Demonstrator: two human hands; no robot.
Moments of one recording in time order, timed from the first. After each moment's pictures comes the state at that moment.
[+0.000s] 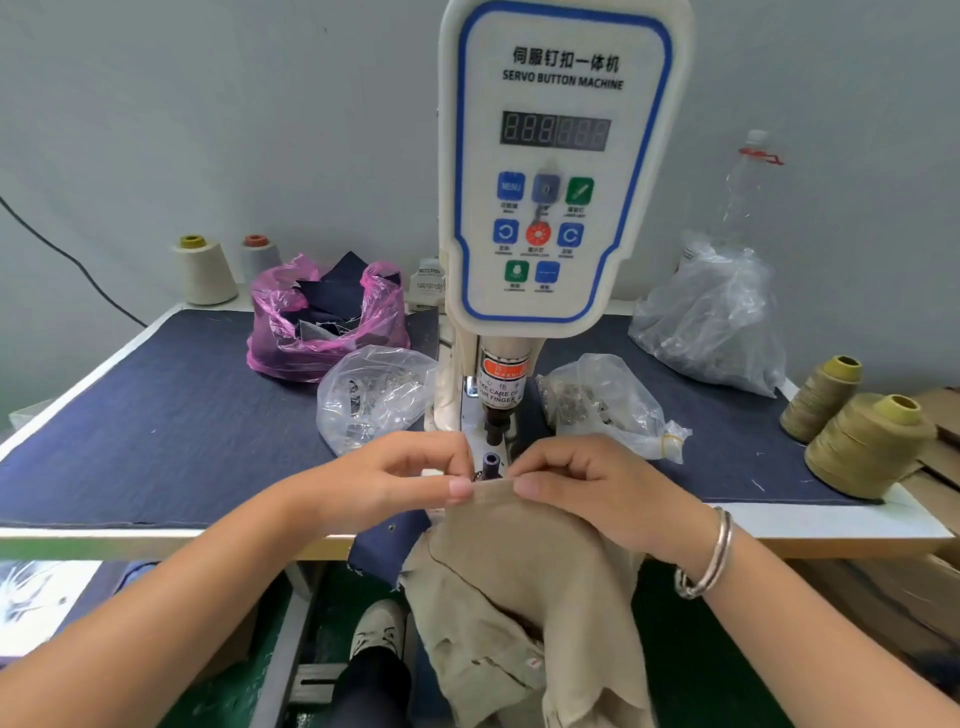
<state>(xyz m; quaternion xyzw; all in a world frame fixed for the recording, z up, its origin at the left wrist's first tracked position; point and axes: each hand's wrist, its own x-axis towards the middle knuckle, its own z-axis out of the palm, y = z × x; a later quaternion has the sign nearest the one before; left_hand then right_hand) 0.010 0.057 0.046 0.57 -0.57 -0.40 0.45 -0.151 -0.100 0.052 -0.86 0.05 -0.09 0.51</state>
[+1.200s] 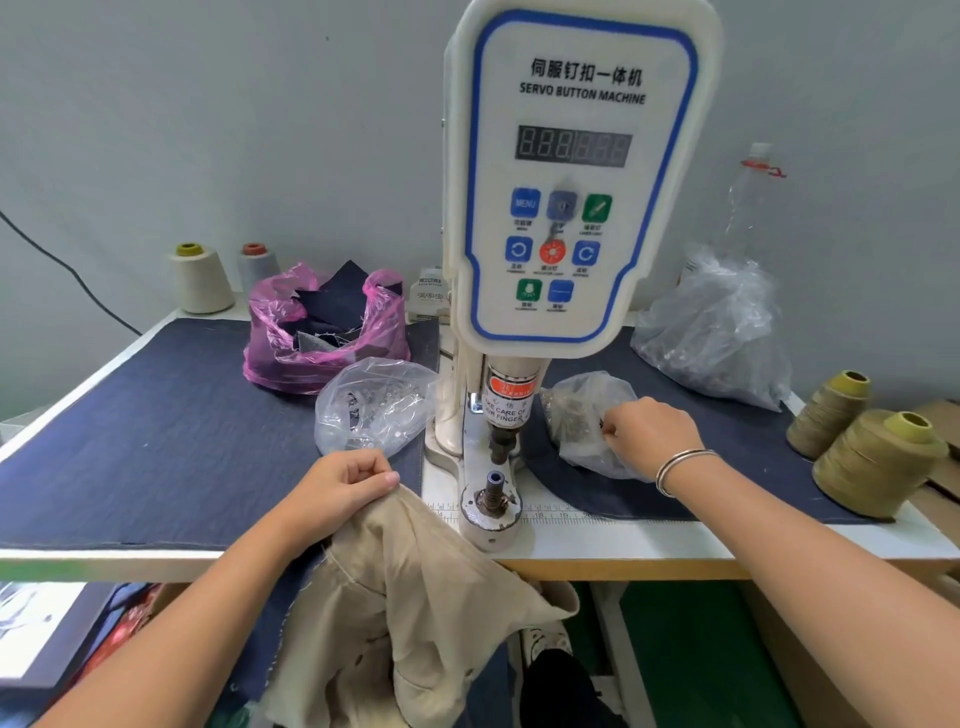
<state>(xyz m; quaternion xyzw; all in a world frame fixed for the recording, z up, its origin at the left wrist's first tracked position) 0.079 0.060 -0.042 0.73 -0.37 -0.27 0.51 -0.107 -0.225 0.008 -0.94 0.34 0.01 -0.09</state>
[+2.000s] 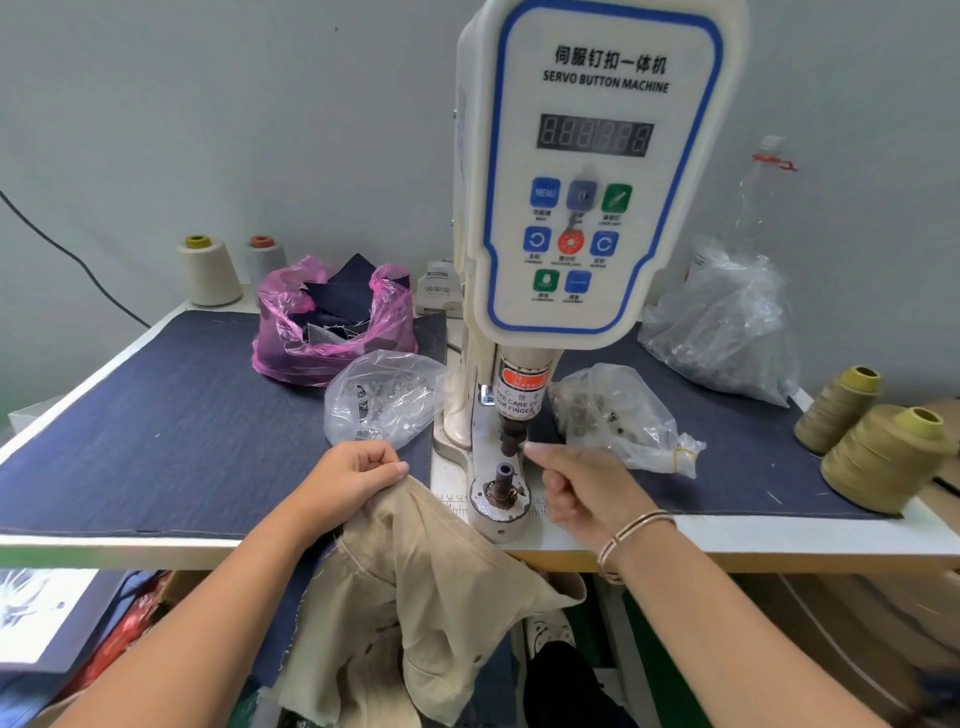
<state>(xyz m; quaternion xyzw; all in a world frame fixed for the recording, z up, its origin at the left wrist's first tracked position) 0.082 0.059 -0.046 0.75 -0.35 -0.26 0.50 -0.110 -0.112 0.009 -0.53 0.35 -0.10 0.77</state>
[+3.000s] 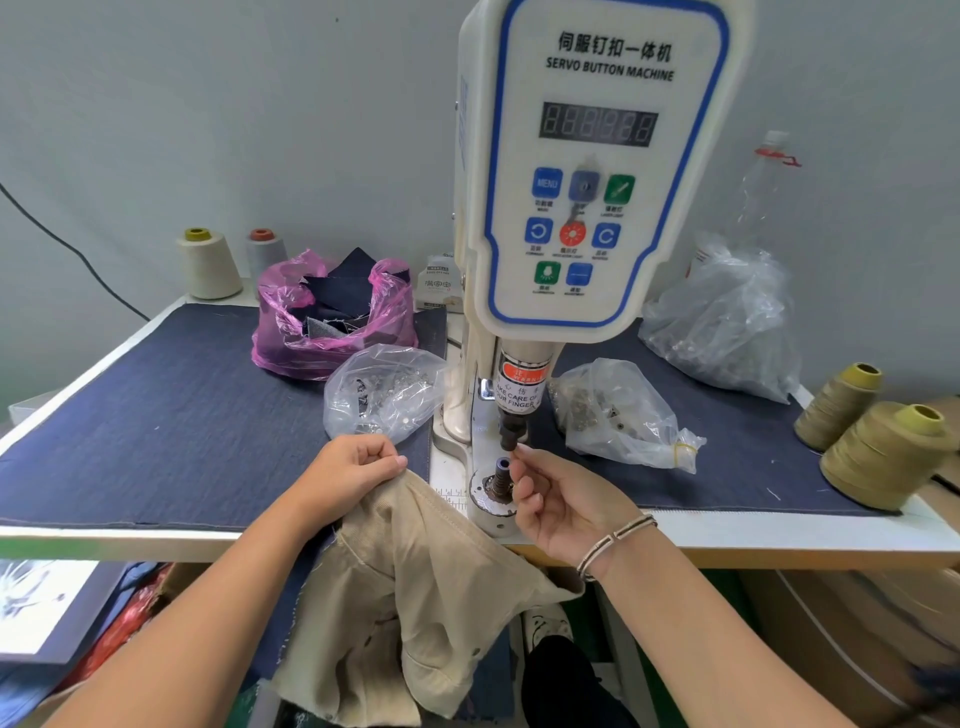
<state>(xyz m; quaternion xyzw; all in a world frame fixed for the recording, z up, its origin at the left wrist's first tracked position) 0.087 0.057 -0.050 0.76 -0.35 -0.24 0.49 -0.104 -0.093 0.006 -0.27 0.33 -0.06 0.90</state>
